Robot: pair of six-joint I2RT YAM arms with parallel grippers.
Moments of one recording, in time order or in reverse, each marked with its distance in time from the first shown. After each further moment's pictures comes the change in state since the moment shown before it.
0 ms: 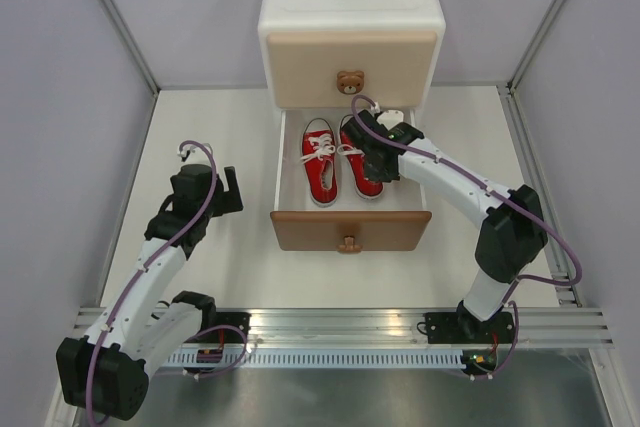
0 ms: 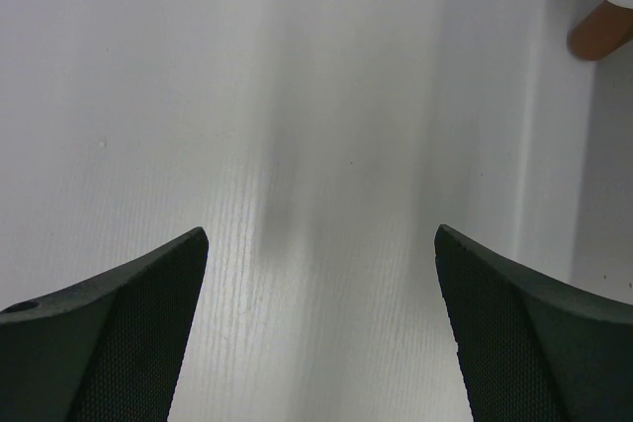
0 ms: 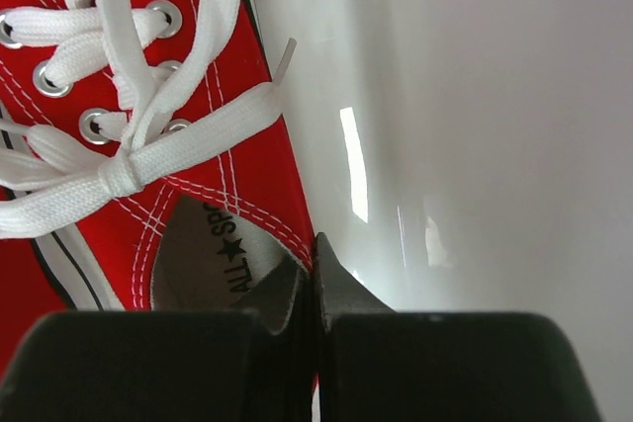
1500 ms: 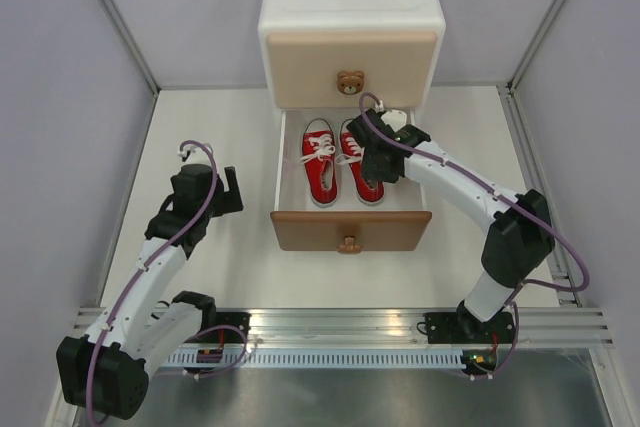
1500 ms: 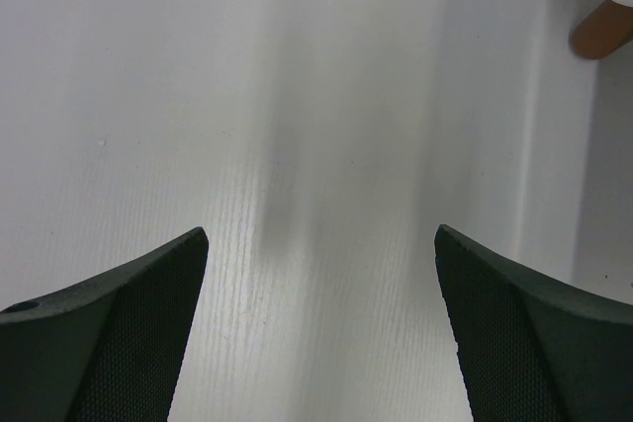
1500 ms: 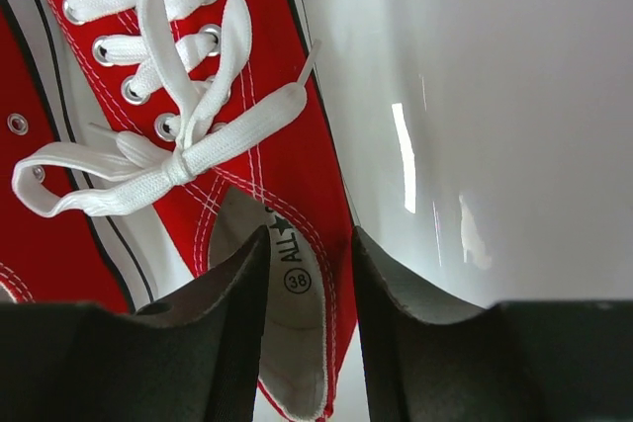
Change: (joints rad) left arm 0.000 0.005 0.000 0.000 0.000 0.000; right arm -0.011 -0.044 -0.048 0.082 -0.063 0.028
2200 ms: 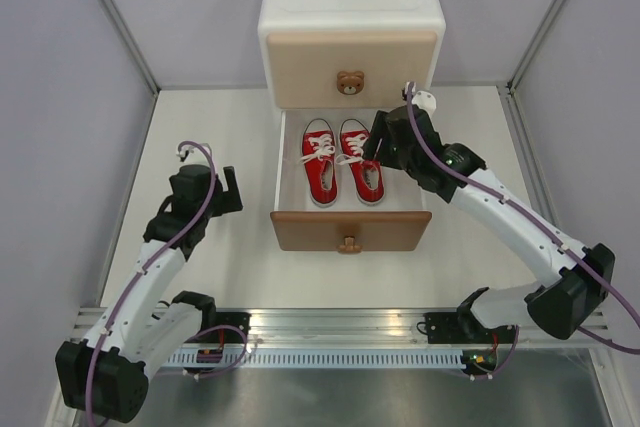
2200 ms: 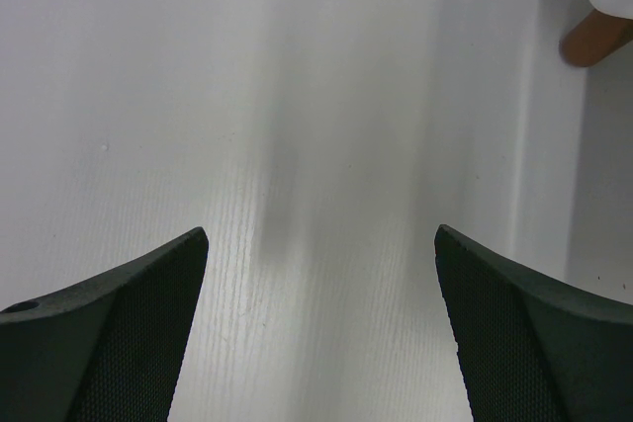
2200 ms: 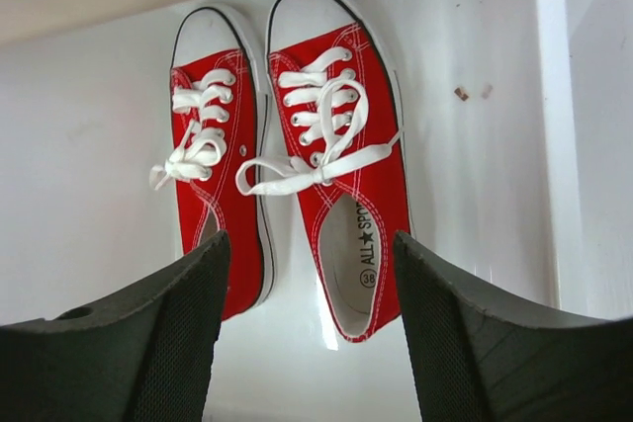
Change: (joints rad) left arm 0.000 -0.019 0.000 0.000 0.000 0.000; right arm -0.012 -0.336 -0.144 0.293 -0.060 -0.101
